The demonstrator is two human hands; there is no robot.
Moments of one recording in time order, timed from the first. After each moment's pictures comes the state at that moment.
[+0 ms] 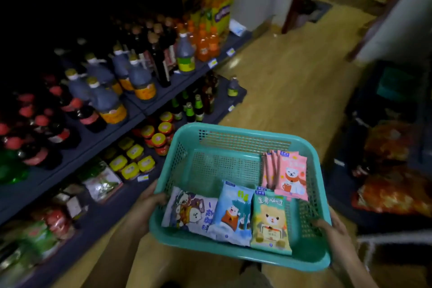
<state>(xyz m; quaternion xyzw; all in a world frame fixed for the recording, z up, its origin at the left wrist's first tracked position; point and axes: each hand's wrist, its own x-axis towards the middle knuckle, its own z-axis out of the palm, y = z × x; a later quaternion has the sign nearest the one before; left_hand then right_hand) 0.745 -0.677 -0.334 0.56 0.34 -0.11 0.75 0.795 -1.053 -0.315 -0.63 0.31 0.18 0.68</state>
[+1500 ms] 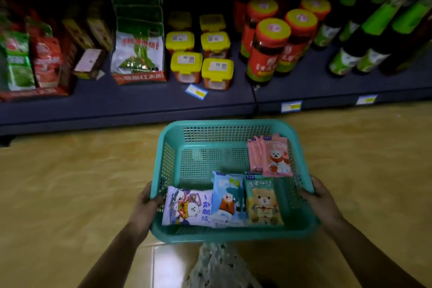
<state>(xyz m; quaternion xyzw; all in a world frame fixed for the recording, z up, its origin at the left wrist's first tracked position) 0.714 -0.622 -0.989 0.41 0.62 0.21 0.63 1.052 -0.783 -0.974 -0.79 -0.13 0.43 0.42</state>
